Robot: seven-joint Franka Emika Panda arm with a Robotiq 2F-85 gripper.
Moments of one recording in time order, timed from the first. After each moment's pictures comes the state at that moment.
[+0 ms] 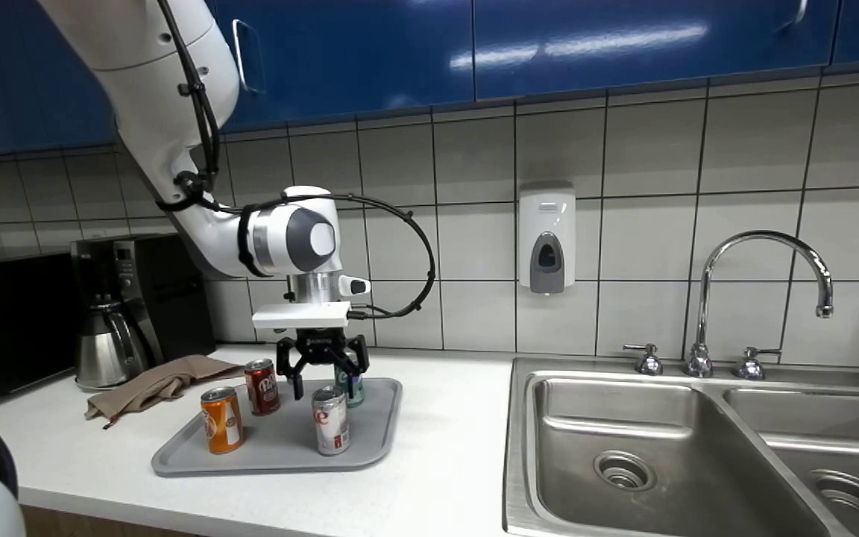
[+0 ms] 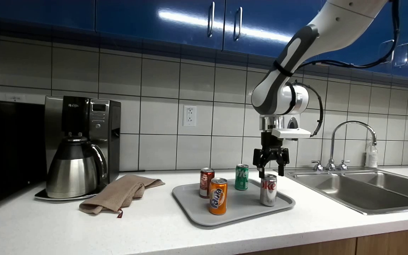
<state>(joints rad) 0.06 0.18 -0.01 -2.25 -0.03 2.35 -0.15</state>
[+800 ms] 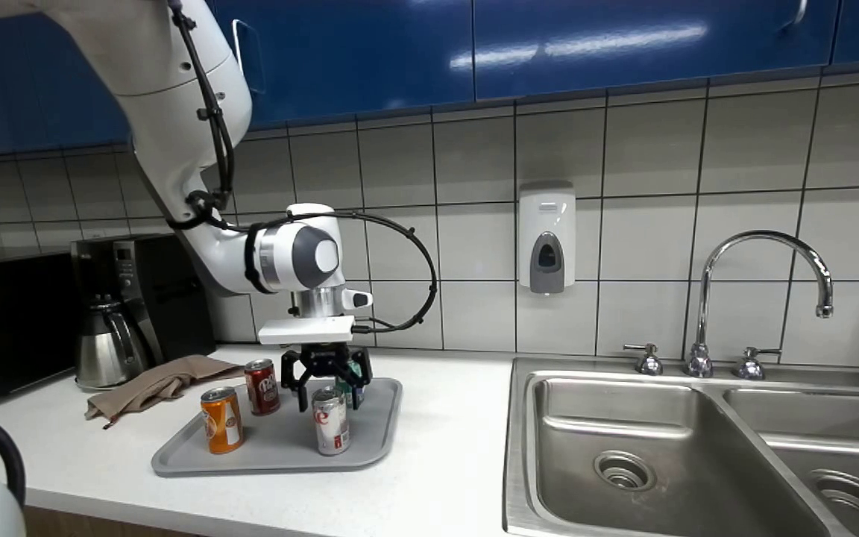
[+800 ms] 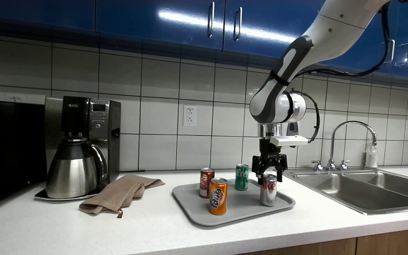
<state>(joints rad) 0.06 0.24 -0.01 -2.24 -0.05 2.40 -0.14</state>
